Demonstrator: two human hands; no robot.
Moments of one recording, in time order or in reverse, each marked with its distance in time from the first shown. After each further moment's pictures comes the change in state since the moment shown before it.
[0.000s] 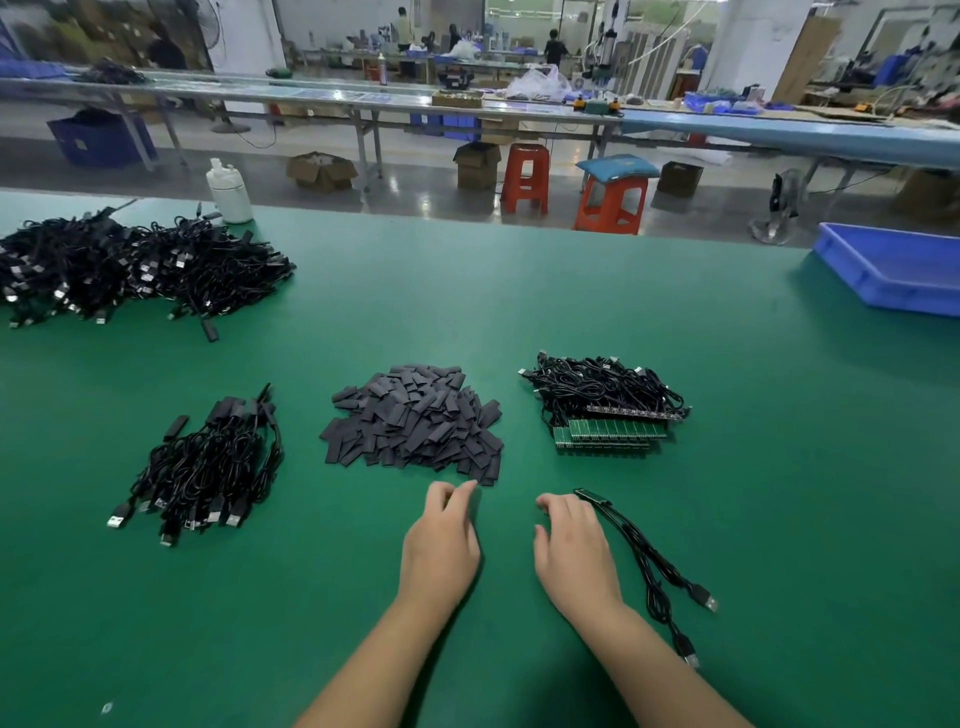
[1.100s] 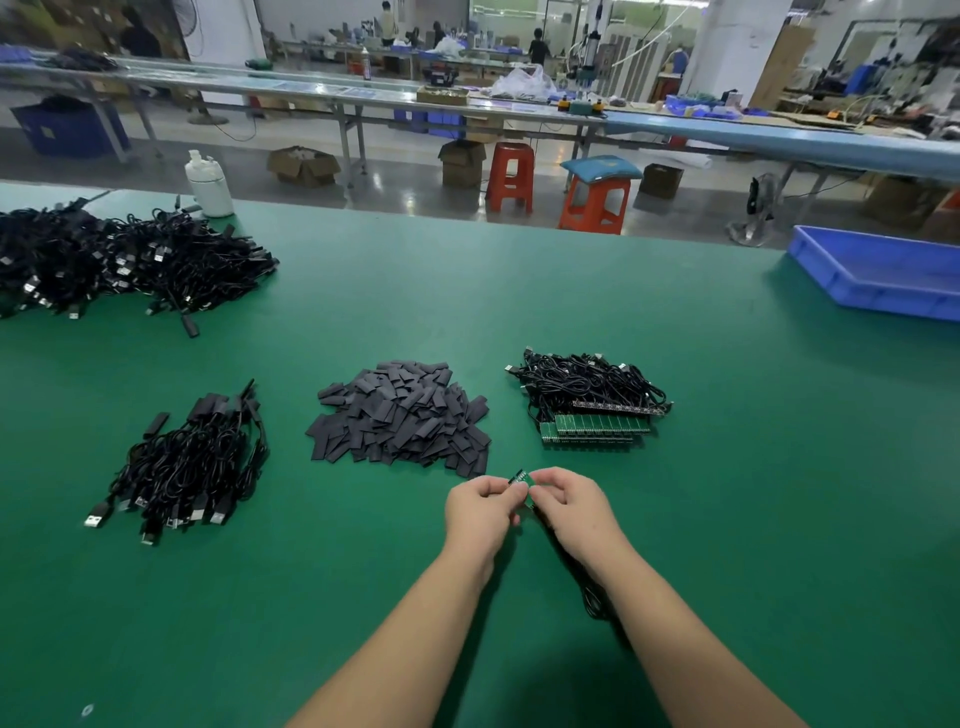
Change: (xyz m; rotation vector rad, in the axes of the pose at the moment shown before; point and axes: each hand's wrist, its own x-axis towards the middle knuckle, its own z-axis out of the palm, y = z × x) left_hand 0.016 0.076 -0.004 -1.003 -0.203 -0.565; right_hand 0.029 -0.004 -0.045 0.617 -0.174 0.332
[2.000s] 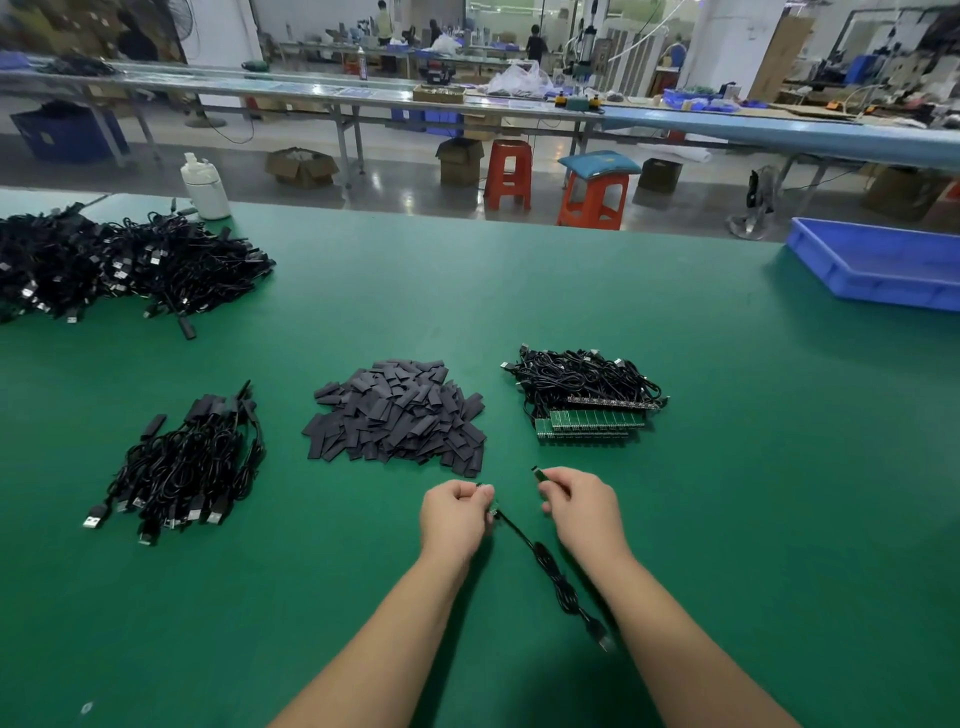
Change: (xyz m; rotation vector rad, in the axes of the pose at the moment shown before) left_hand 0.016 -0.017 -0.019 0.220 0.151 0.003; right_hand -0.002 0.008 -0.004 -0.212 0.180 -0.049
